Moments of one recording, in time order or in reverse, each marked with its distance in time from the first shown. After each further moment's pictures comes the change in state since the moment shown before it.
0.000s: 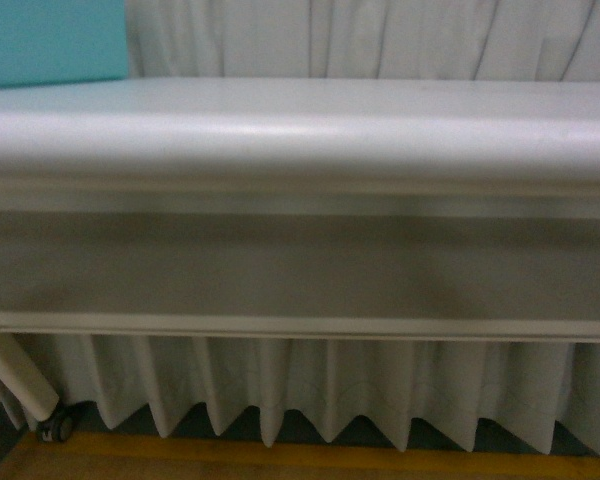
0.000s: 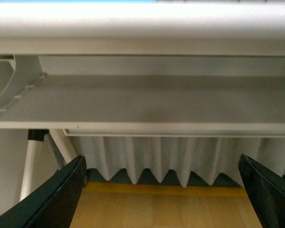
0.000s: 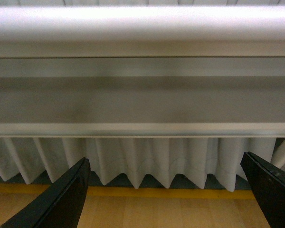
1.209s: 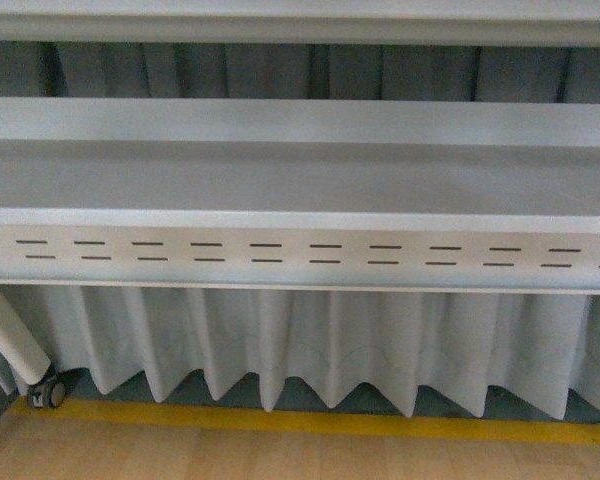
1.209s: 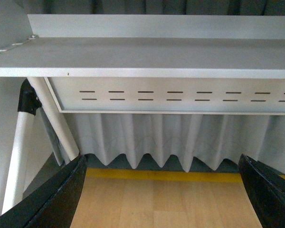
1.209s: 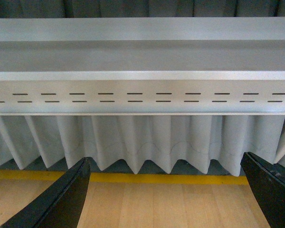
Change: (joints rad) left arm 0.000 0.000 0.000 -0.002 0.000 0.000; right arm 0.000 0.000 0.000 -0.001 0.002 0.000
